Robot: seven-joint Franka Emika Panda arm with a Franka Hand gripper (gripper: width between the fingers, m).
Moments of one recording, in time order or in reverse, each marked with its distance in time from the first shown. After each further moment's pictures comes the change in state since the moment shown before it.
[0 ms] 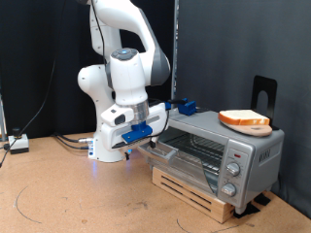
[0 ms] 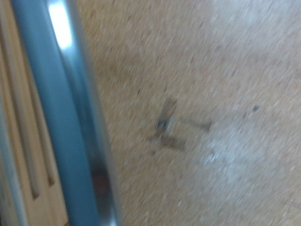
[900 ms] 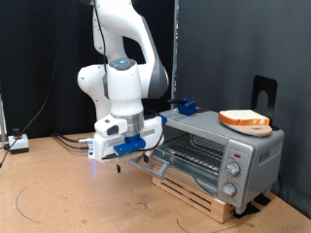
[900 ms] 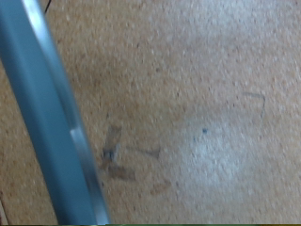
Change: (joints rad) arm -0.031 0.153 0.000 0.058 0.013 0.090 0.008
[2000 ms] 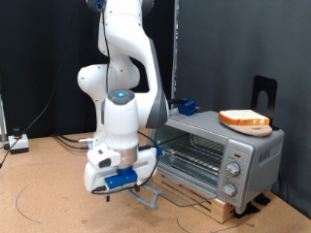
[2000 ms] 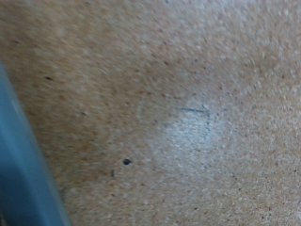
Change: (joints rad) arm -0.009 0.291 -0.027 0.108 0.022 0.076 -0.026
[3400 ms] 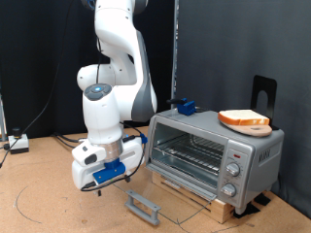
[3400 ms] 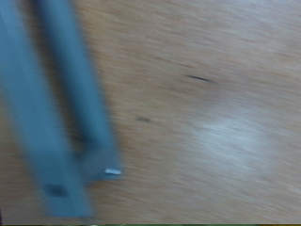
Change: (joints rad) arm -0.082 -0.102 0.003 0.007 0.198 -0.180 -0.337
